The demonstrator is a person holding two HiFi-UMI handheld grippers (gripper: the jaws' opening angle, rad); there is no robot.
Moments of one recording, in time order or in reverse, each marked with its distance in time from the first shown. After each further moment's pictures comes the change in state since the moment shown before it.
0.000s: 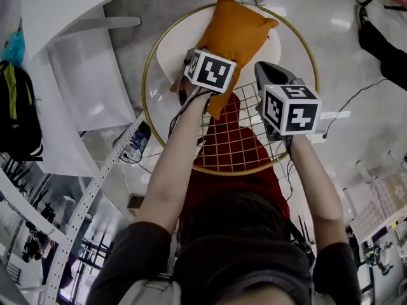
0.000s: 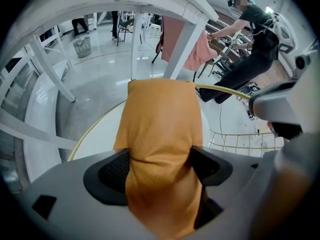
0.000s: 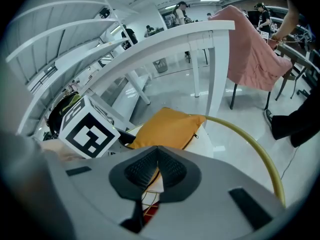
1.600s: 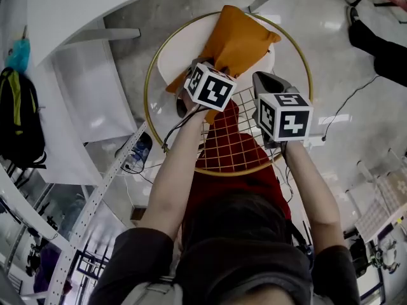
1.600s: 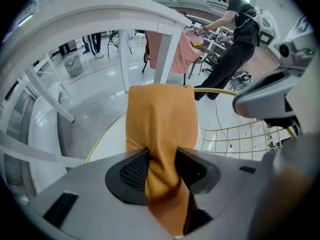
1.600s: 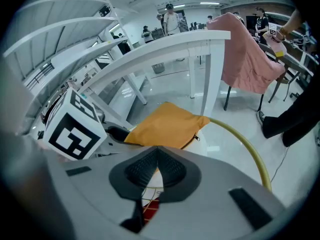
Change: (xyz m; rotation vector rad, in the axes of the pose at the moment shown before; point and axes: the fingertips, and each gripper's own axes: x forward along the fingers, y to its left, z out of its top) left arm -0.032 -0.017 0.005 0.172 -0.060 0.029; right arm -0.021 0.006 -0.008 -0.001 0.000 -0.063
